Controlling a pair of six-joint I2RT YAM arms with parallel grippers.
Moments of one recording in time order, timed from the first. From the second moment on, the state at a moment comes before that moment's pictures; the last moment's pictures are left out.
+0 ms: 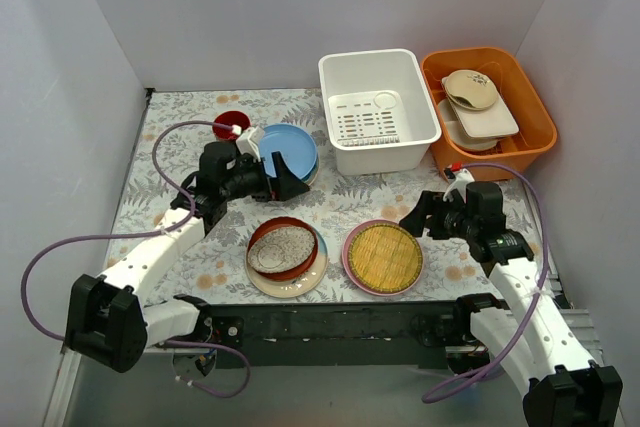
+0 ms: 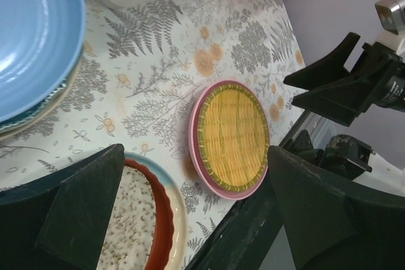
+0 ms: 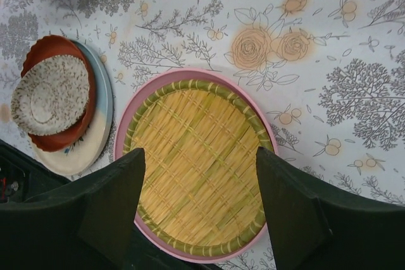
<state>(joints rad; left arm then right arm) -0.35 1.15 0.77 -0.05 0.57 -0.55 0.19 0.74 0.55 -0.46 -0.40 0.32</state>
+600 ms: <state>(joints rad) -0.75 1.44 0.90 -0.06 0.42 -0.57 0.19 0.75 0.49 -0.51 -0.40 0.37</state>
